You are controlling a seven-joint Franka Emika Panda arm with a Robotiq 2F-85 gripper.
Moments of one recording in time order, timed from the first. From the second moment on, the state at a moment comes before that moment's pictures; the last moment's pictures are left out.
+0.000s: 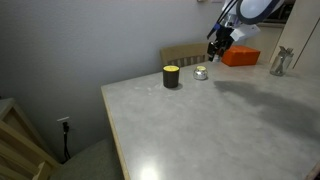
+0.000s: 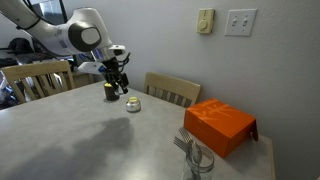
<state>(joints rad) 0.22 0.52 -0.10 -1.82 -0.17 2.61 0.22</state>
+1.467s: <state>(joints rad) 0.11 0.81 0.04 -1.37 -0.09 2.30 -0.10</state>
